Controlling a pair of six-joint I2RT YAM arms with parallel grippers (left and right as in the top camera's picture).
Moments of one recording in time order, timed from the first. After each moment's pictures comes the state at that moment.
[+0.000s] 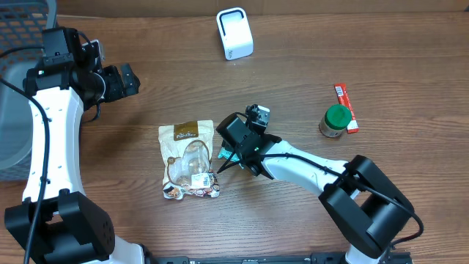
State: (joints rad) left arm 0.21 1.71 1.56 -0.97 0.18 -0.13; right arm 0.79 1.89 1.06 -0.24 0.32 1.02
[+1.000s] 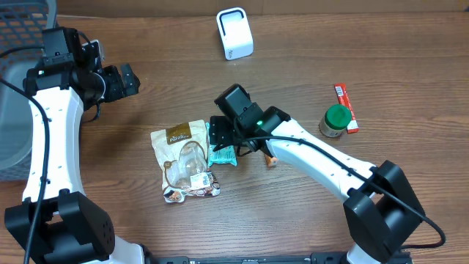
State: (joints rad) left arm 0.21 1.71 1.56 -0.97 0.18 -0.13; right arm 0.75 1.83 1.34 -0.62 -0.08 0.79
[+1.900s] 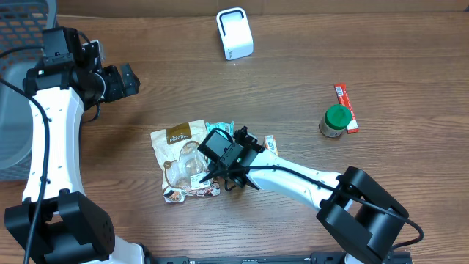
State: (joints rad) left arm 0.21 1.71 1.56 -0.97 0.18 -0.13; right arm 0.92 1.87 1.15 -0.50 0.08 1.39
